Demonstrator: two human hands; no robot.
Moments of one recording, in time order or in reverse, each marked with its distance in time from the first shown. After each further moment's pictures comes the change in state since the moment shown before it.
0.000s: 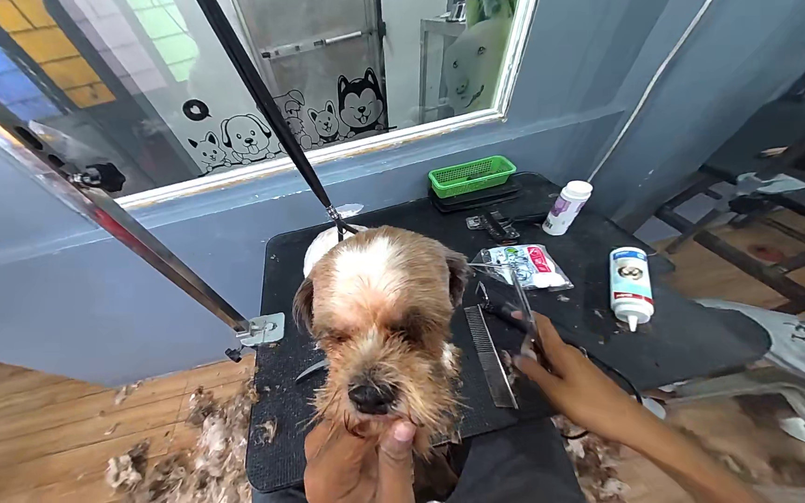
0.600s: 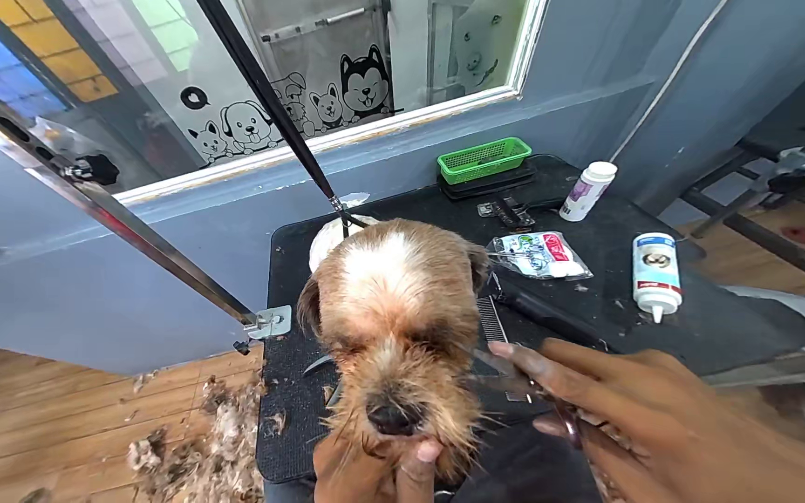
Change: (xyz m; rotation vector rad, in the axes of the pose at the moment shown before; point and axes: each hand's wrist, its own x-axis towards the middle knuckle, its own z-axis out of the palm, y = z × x) left_hand -0.003 0.004 -0.006 0.015 -0.067 -0.006; right_hand -0.031 -0.089 -0.033 -0.427 0.101 -0.938
